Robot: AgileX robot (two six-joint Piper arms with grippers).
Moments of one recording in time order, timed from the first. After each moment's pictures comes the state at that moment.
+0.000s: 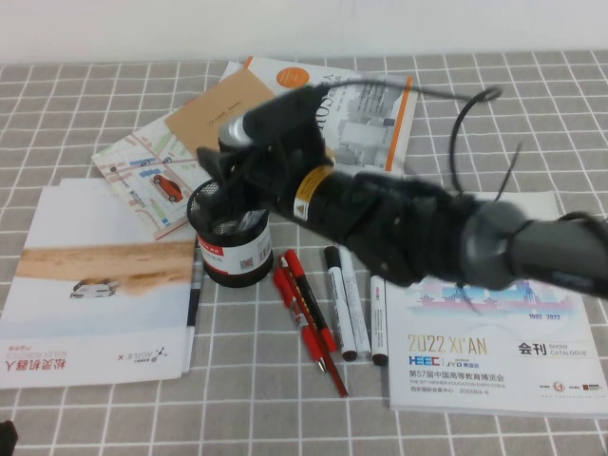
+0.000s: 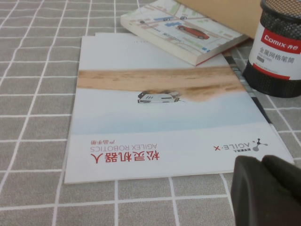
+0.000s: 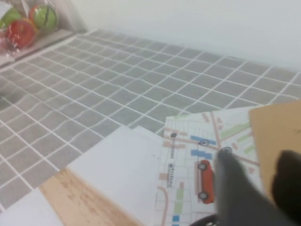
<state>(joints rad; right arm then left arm) 0.77 2.02 -1.40 -0.24 -0.42 0.37 -0.15 -0.01 0.03 -0.03 0.39 0.03</state>
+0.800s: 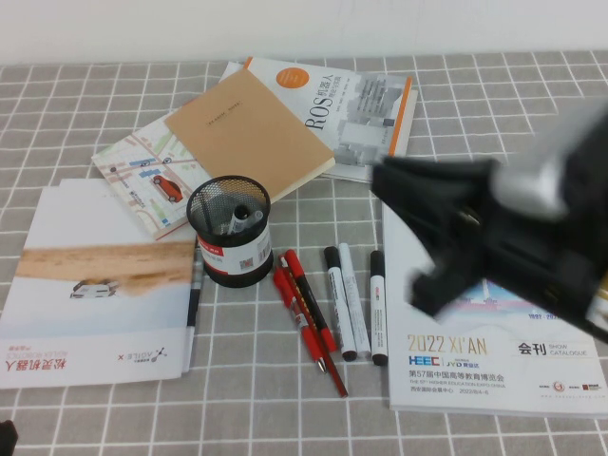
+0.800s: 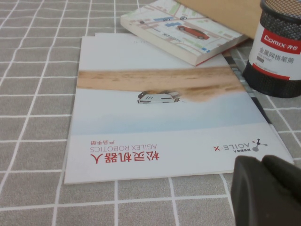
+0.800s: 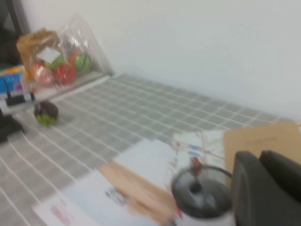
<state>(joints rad) 0.77 1.15 -0.70 -0.31 -0.36 0.41 -0.15 -0.01 0.03 -0.03 0.39 0.03</state>
